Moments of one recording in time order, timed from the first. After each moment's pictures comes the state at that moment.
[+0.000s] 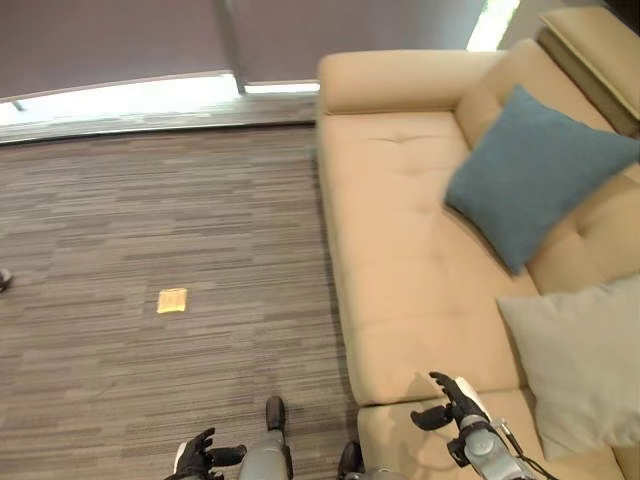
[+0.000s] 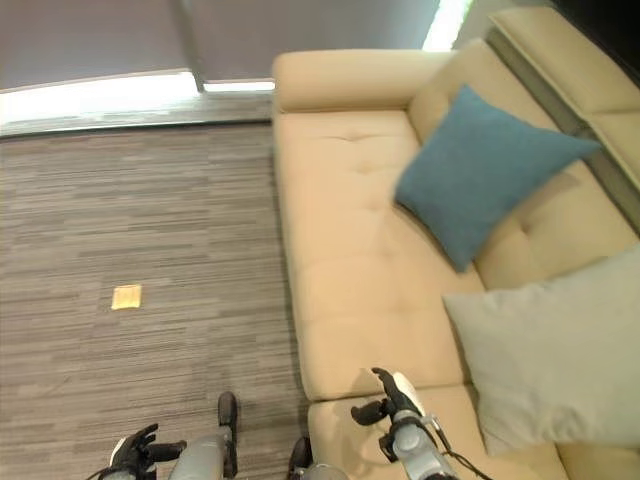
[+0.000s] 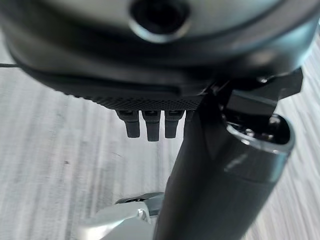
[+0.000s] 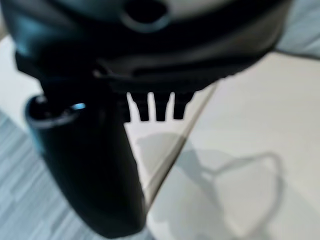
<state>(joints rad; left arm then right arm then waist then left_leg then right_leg) 0.02 0.24 -0.02 1.14 -0.23 -0.06 0.14 -0.05 -0.36 0.25 0.89 -0.19 -0.03 -0.18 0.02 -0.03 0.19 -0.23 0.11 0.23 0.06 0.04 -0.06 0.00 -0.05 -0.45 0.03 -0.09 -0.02</state>
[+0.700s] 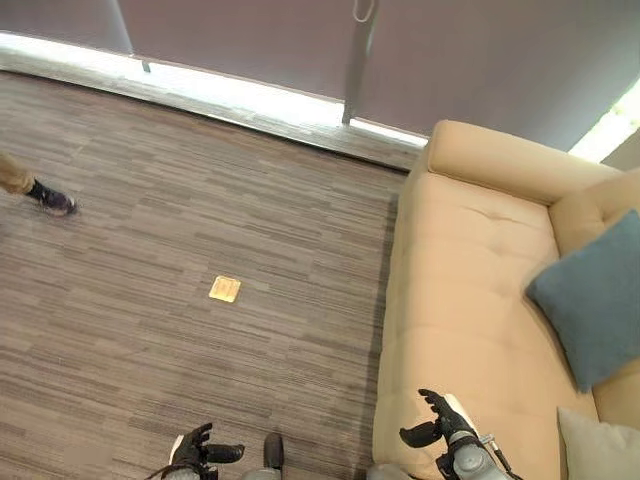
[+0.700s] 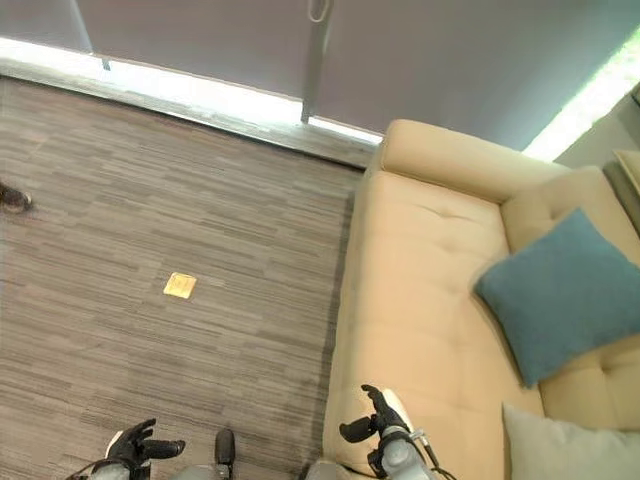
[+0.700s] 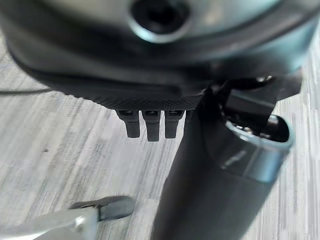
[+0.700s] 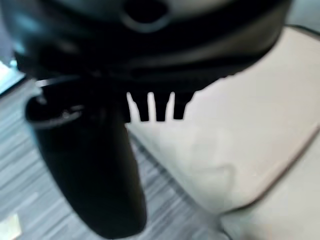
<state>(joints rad) -0.02 0.30 -0.04 1.12 -0.20 -0.04 0.13 -0.05 -0.27 0.27 0.88 -0.19 -0.01 -0.17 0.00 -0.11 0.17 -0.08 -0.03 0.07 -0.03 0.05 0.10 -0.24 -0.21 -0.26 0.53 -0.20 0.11</state>
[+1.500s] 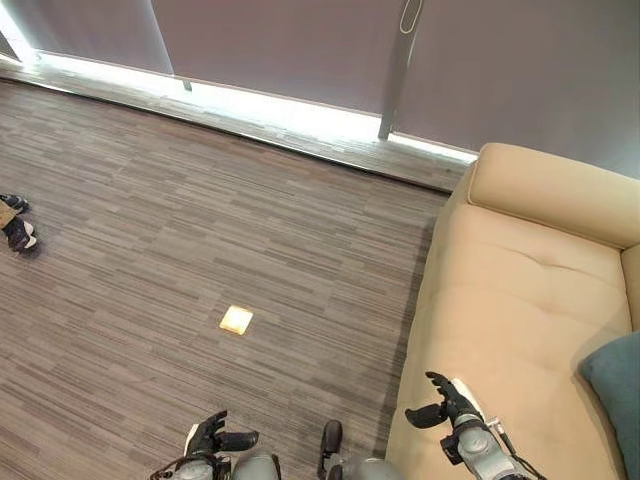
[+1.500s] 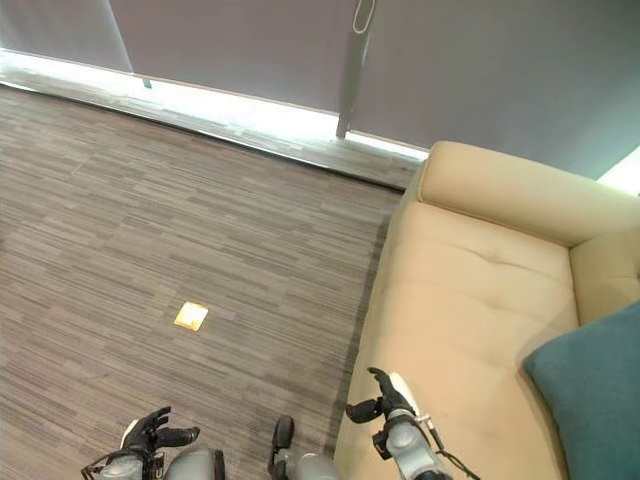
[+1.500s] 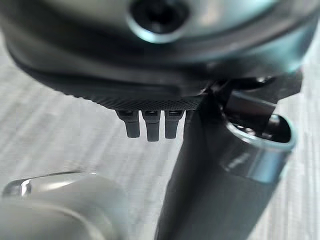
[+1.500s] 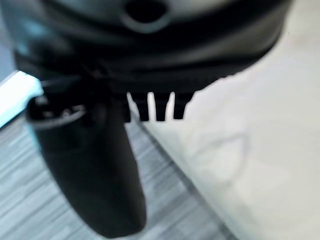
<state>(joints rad) -0.03 0.23 -0.04 1.04 -0.20 -0.04 0.12 -0.09 -0.32 0.23 0.89 -0.17 0.00 -0.18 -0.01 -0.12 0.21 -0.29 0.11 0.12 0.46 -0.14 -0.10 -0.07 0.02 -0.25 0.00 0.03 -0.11</state>
